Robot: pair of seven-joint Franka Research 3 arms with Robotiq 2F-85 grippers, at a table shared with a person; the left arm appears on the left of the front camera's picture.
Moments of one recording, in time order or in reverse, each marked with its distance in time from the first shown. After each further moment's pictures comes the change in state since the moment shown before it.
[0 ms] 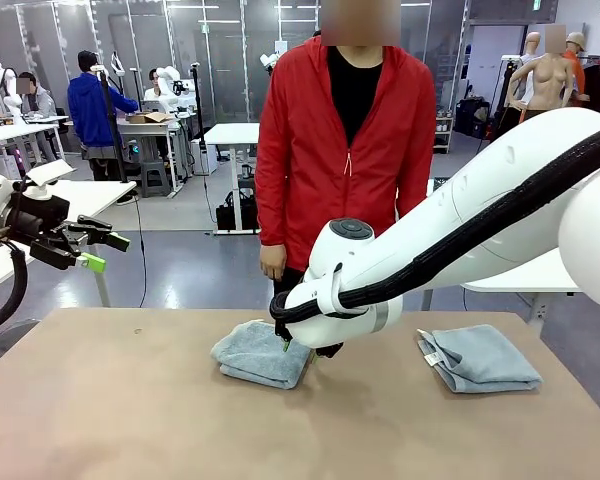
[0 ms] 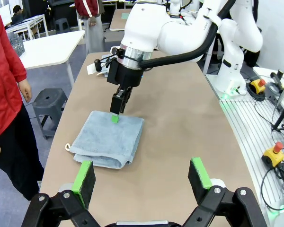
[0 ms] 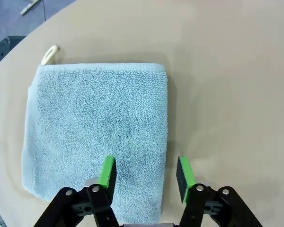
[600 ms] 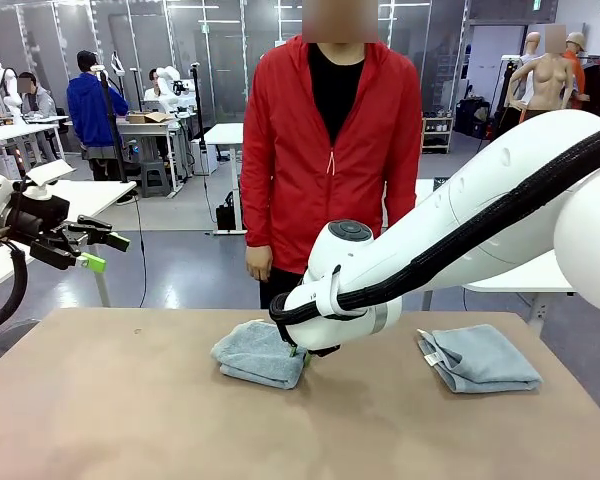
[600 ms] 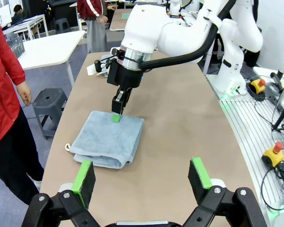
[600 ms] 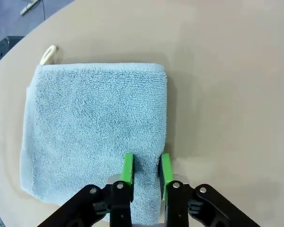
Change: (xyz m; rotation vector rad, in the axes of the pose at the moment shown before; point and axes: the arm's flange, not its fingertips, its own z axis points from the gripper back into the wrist) left arm 0.000 0.000 0.000 0.000 0.000 0.000; right arm -0.001 0.000 -0.002 -0.003 -0.003 0.003
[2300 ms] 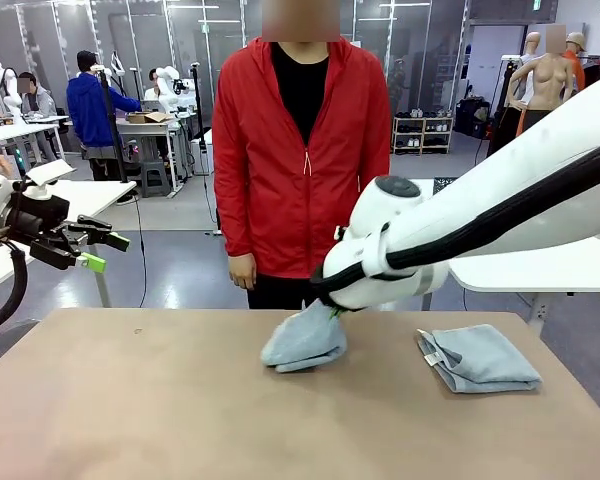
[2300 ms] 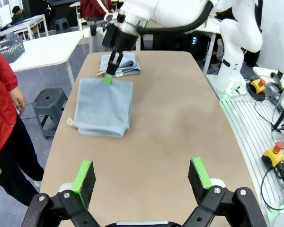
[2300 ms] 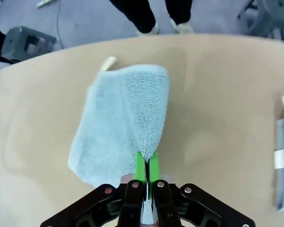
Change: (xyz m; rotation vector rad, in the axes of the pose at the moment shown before) left arm 0.000 0.000 0.000 0.000 0.000 0.000; right arm 0.055 -0.042 0.098 0.000 -0.112 0.281
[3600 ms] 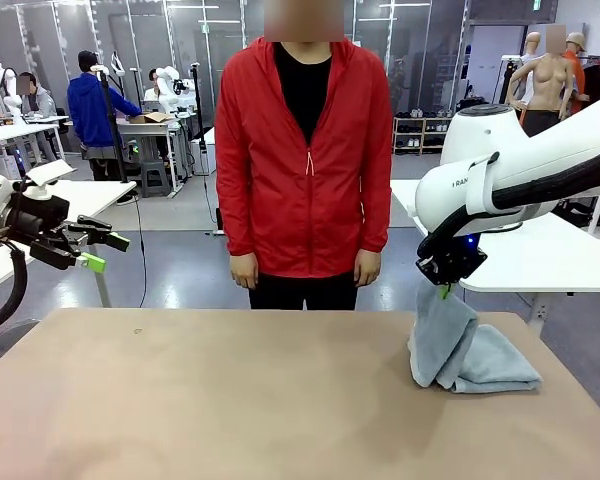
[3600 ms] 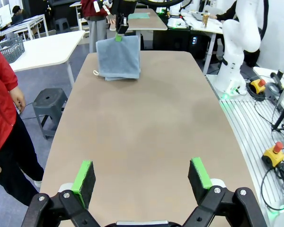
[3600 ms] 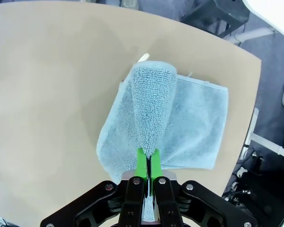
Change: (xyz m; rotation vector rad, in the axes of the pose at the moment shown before) left arm 0.000 0.000 0.000 0.000 0.000 0.000; right arm 0.045 -0.133 0.092 -0.272 0.200 0.289
